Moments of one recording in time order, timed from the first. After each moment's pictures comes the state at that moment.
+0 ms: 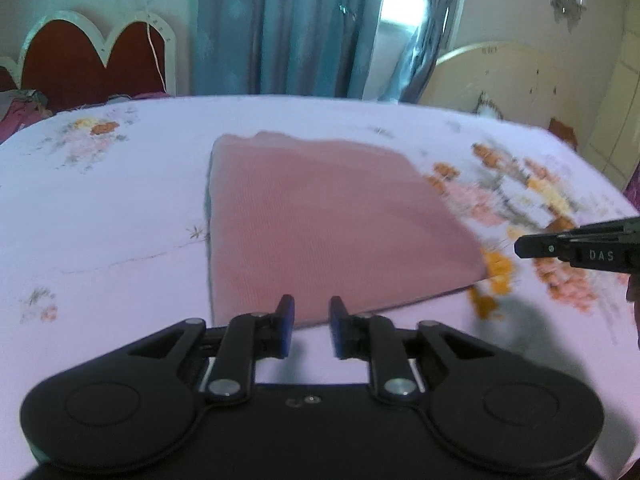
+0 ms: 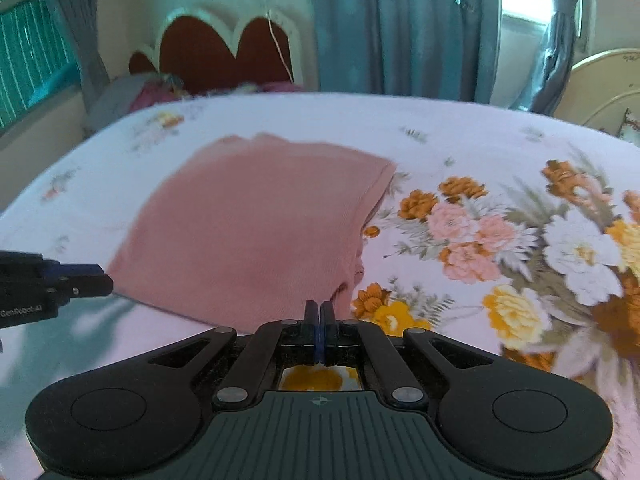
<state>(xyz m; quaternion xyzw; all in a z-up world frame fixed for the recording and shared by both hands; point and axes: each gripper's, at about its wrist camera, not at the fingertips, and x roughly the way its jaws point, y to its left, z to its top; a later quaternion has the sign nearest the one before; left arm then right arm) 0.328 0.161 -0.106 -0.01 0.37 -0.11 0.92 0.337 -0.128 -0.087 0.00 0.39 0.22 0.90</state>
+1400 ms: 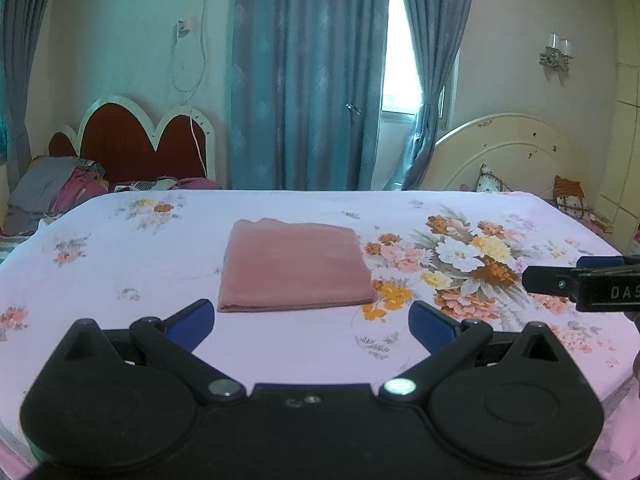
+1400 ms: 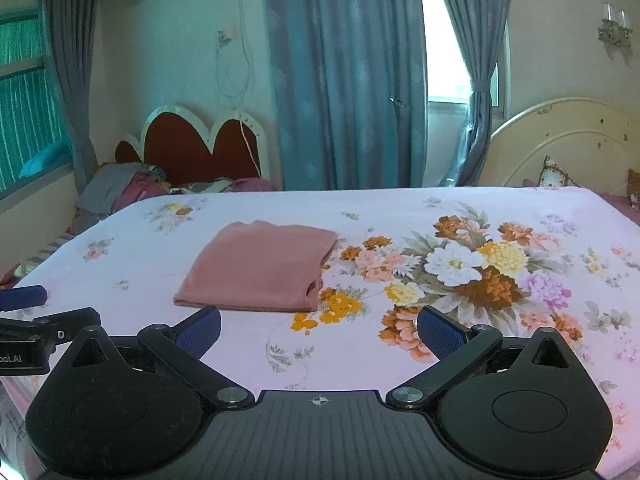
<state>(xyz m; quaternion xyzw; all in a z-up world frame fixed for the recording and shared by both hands) 0.114 0.084 0.005 0.00 0.25 -0.05 0.97 0.100 -0.189 0.033 0.03 0.27 0.15 0.95</state>
